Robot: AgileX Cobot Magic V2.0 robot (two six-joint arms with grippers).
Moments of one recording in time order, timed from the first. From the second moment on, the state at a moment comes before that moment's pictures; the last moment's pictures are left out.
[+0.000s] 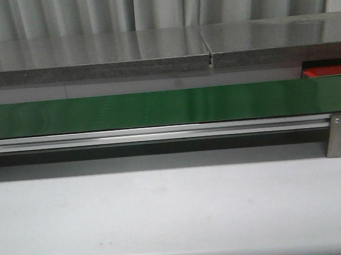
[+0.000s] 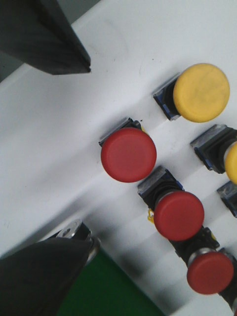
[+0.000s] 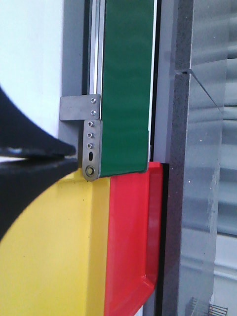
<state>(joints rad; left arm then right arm) 0.57 1.60 -1.04 -0.21 0.61 -0.22 -0.08 -0.01 0.03 0.01 0.14 0.01</state>
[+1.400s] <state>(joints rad) 0.57 1.82 -1.19 -0.17 0.71 -0.21 -0.08 -0.01 0.03 0.01 0.14 0.01</state>
